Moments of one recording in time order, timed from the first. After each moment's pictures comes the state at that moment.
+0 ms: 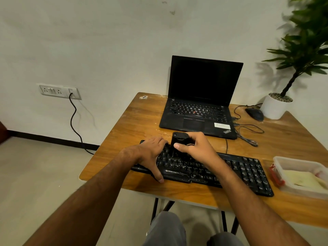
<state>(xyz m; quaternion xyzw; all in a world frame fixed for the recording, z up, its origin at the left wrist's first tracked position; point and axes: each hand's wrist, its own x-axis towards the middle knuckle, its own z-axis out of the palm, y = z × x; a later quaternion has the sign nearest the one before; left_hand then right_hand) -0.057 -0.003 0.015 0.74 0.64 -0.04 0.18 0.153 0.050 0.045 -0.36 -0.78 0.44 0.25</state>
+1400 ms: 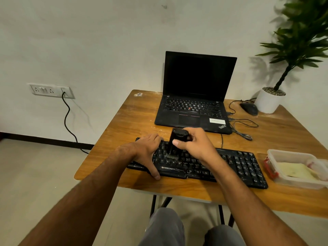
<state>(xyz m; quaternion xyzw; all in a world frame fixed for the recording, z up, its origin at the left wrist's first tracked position) -0.060 0.000 0.013 0.74 0.64 -0.04 0.20 0.158 0.036 0.057 -0.43 -0.75 0.44 0.25</state>
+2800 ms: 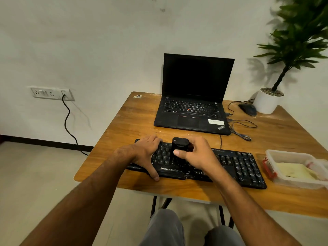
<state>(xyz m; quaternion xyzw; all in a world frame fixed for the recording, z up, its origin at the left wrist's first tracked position) -0.061 -0.001 0.011 0.75 0.64 -0.03 0.19 0.170 0.027 0.042 -0.44 -0.77 0.39 0.23</state>
